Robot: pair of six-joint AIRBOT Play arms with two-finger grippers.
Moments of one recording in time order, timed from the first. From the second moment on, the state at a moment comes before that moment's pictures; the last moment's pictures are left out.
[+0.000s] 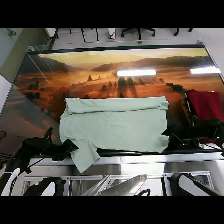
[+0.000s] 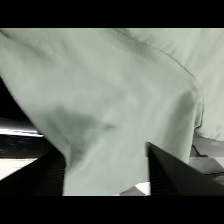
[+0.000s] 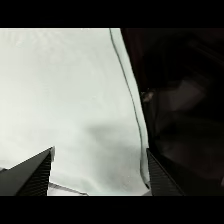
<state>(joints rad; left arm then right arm) 0.17 -0.95 0.31 -2.14 1.09 1.58 -0.48 -1.17 0.54 2.21 -1.18 -1.91</state>
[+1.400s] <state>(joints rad) 0.32 -0.67 0.30 -2.14 1.21 1.67 -0.57 -1.05 0.43 2.07 -1.26 -1.77</state>
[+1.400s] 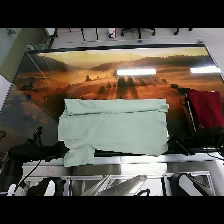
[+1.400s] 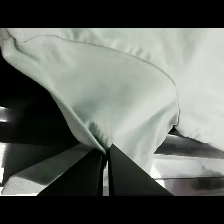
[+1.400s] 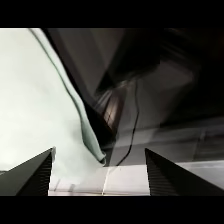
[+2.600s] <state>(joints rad) 0.26 -0.62 0.60 -1.96 1.40 1.59 -0.45 -0.93 0.51 2.06 -1.17 -1.68</state>
